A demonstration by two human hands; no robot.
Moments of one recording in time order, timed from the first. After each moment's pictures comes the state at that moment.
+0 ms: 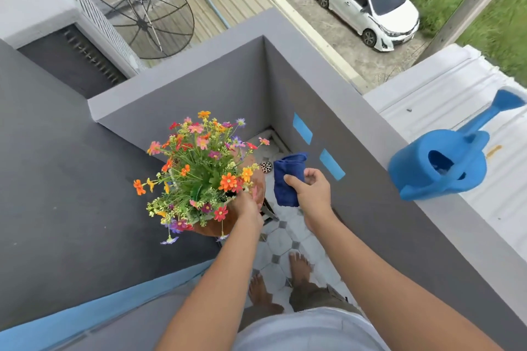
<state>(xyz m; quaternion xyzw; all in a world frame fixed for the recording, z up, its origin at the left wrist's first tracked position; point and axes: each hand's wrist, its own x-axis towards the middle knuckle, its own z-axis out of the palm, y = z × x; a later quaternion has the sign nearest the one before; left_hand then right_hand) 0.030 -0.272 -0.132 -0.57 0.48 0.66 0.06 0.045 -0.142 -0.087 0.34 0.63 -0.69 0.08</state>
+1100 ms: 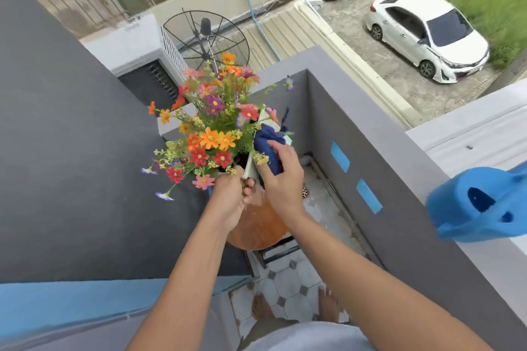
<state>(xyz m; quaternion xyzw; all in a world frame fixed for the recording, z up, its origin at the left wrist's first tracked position) 0.031 -0.325 0.048 -0.37 0.59 0.72 0.06 0.008 -0.232 -0.008 -0.02 0.73 -0.67 -0.12</state>
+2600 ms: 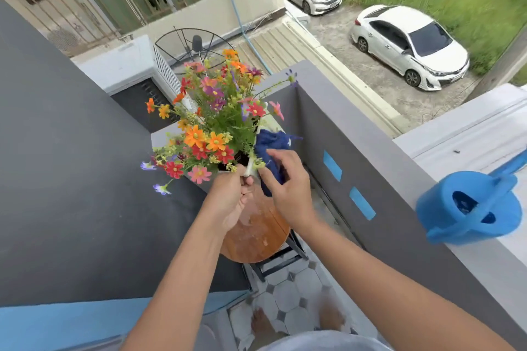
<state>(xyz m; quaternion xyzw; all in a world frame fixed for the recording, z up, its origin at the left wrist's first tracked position) 0.014 -0.318 0.078 -0.32 0.59 0.74 0.09 0.008 -0.200 0.015 -0.08 0.74 -0.65 -0.15</state>
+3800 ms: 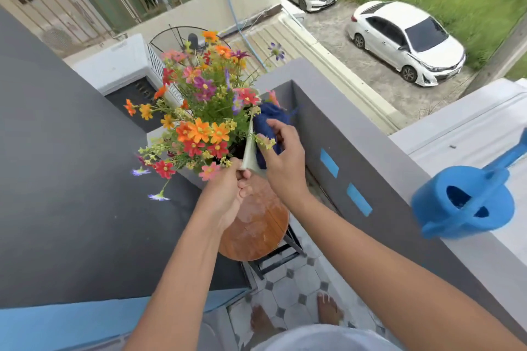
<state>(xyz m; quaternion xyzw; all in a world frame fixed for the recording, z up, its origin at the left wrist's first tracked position) 0.020 -0.307 0.097 -0.30 0.58 0.76 0.06 -0.022 -0.203 0.048 -0.01 0.71 -0.69 -0.14</state>
